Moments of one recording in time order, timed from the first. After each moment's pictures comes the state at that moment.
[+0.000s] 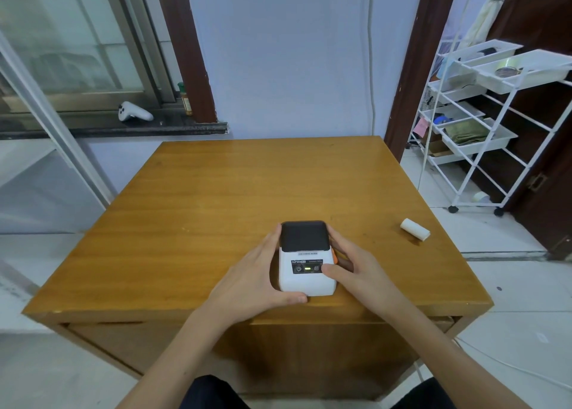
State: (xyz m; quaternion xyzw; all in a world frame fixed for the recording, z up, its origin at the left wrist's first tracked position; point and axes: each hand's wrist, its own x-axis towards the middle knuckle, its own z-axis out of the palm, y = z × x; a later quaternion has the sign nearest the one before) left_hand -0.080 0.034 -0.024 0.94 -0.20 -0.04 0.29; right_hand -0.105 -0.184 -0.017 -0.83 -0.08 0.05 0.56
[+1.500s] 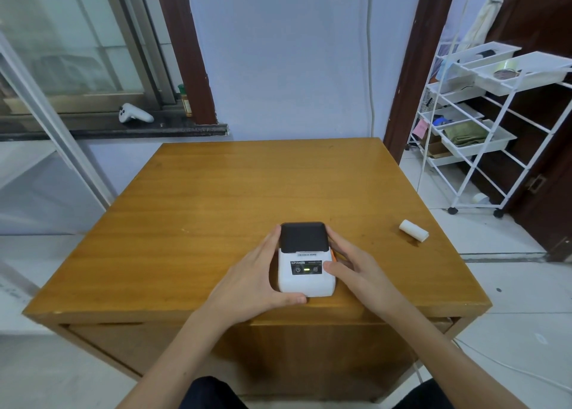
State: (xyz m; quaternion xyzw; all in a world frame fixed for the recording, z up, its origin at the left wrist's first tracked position) left_hand -0.080 0.034 -0.025 0.94 -0.20 -0.05 0.28; right_hand -0.103 -0.187 -0.019 -0.80 -0.10 0.05 0.58
